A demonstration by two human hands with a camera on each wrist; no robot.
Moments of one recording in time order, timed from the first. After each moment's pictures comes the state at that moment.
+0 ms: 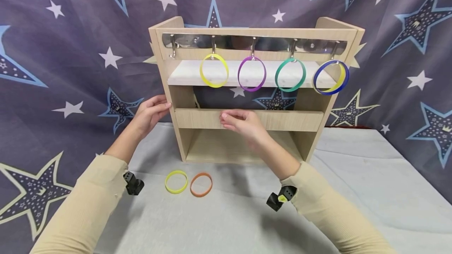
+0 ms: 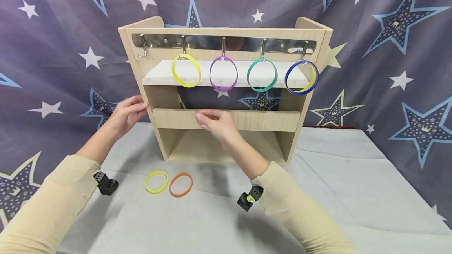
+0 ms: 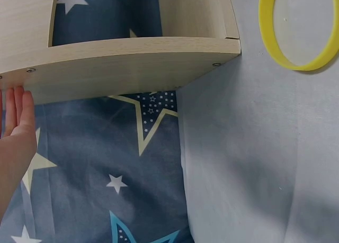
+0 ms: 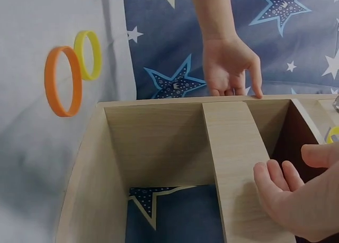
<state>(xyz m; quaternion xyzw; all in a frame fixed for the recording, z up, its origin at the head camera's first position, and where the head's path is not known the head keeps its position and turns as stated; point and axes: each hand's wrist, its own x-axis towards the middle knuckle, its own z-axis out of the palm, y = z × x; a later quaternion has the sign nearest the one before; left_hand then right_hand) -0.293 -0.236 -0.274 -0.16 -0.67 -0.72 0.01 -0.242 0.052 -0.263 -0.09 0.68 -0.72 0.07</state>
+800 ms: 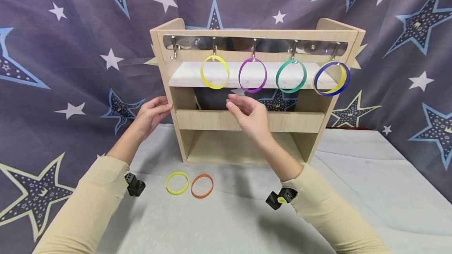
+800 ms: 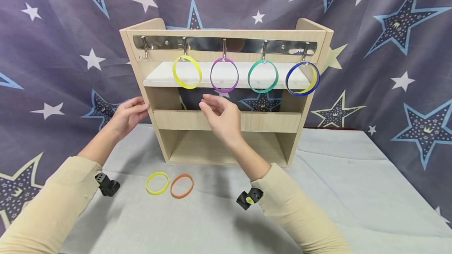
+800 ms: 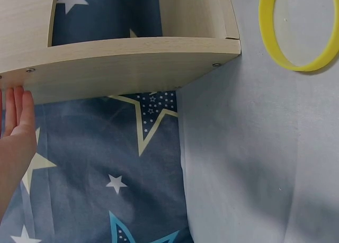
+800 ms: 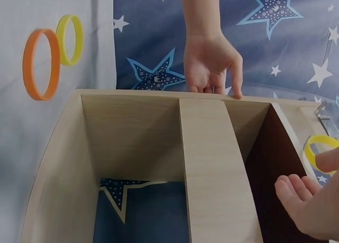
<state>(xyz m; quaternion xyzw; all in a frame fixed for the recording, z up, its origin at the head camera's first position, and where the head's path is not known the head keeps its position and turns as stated) -0.292 -0.236 -0.271 -0.15 -0.68 -0.71 0.01 -0.232 0.057 -0.248 -0.17 0.73 -0.64 -0.16</state>
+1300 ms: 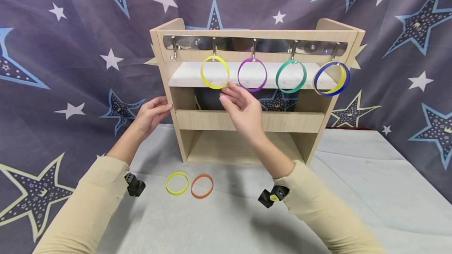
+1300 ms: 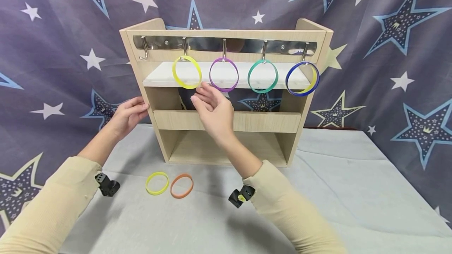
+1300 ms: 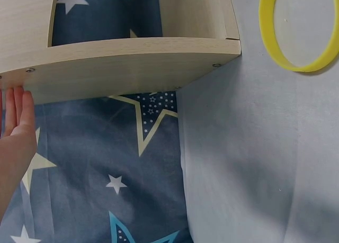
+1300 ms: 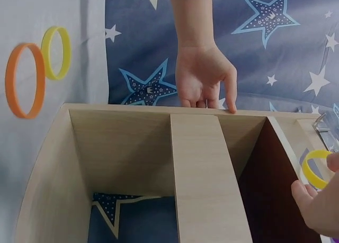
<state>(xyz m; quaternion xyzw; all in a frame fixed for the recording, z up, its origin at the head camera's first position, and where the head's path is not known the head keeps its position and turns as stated) -0.293 -0.237 -0.272 -0.15 -0.68 -0.72 0.01 -0.232 0.037 -0.238 -0.19 0.66 -0.70 -0.18</state>
